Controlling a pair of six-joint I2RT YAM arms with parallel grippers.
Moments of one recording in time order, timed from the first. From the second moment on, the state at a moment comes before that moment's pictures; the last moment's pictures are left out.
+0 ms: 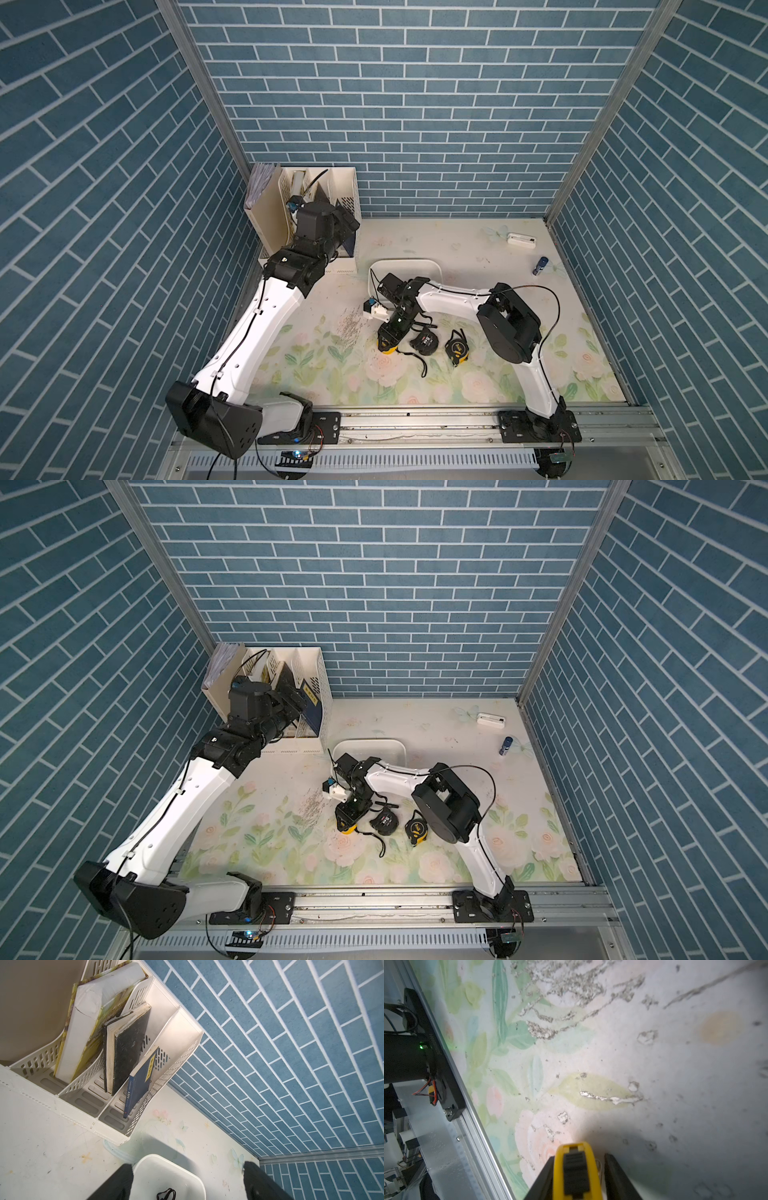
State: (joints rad) left arm -0.36 1.30 1.41 -0.53 -0.26 -0.91; right arm 0.98 2.16 1.57 -0.78 -0.54 -0.02
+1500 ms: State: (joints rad) left arm -0.35 1.32 1.39 -0.53 -0.23 -0.90; right arm 0.94 1.59 1.30 -0.68 -0.24 0.06
